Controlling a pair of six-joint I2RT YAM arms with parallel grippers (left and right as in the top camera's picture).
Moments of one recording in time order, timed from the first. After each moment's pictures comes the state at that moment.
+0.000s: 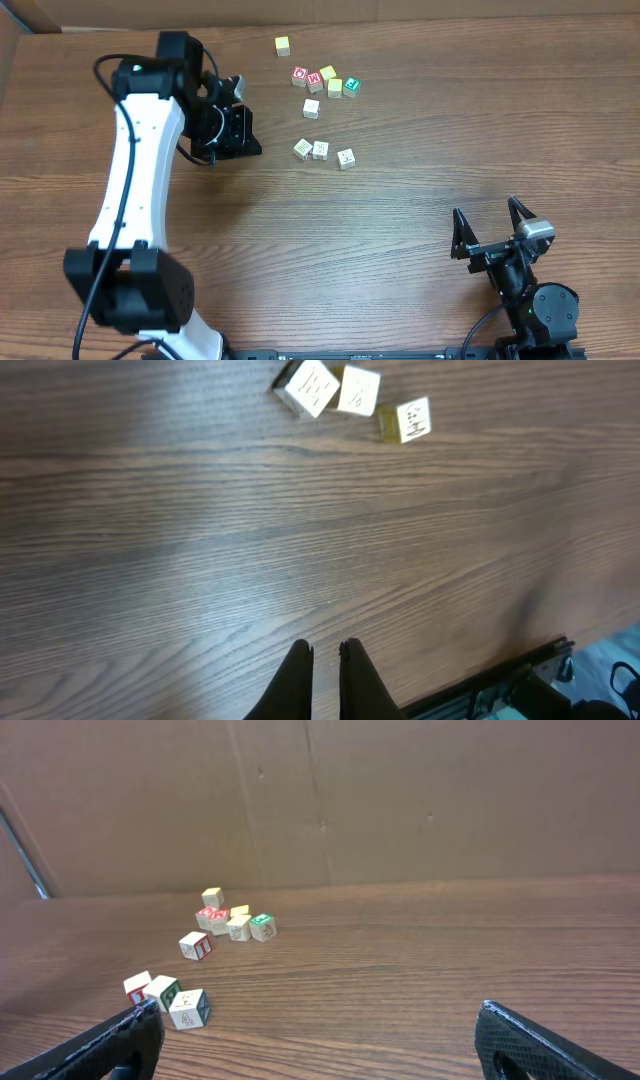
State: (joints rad) left arm -0.02 1.83 1.76 -1.42 0.43 -0.05; right arm 0.13 0.01 0.02 -0.03 -0.11 0.15
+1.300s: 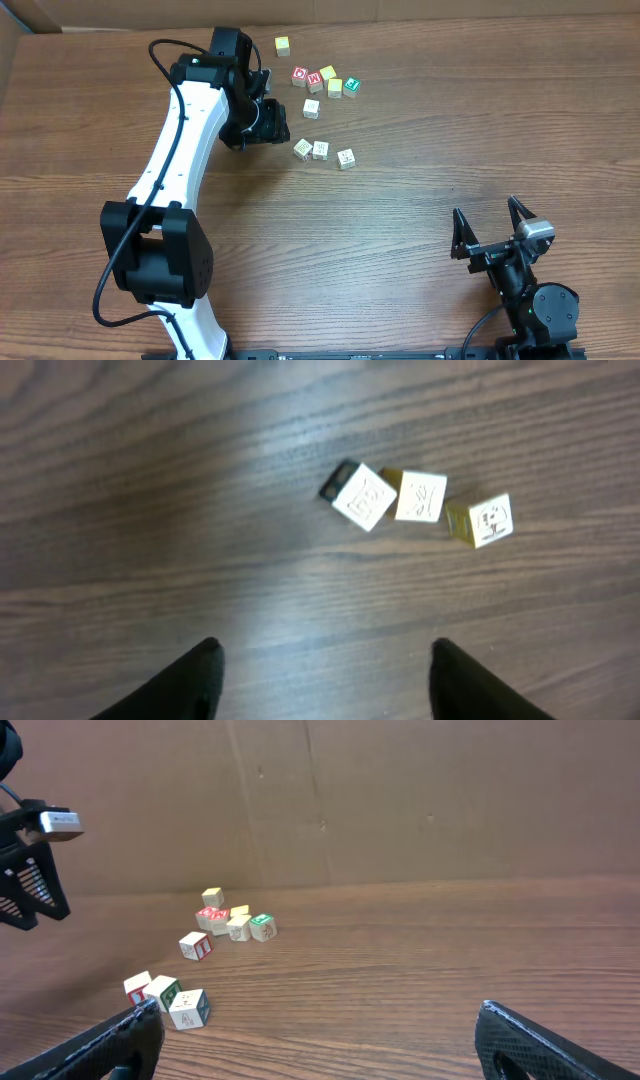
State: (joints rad) left arm -0.14 1.96 1.76 -1.18 0.21 -0.14; right arm 0.13 0.01 0.02 -0.03 -0.11 0.15
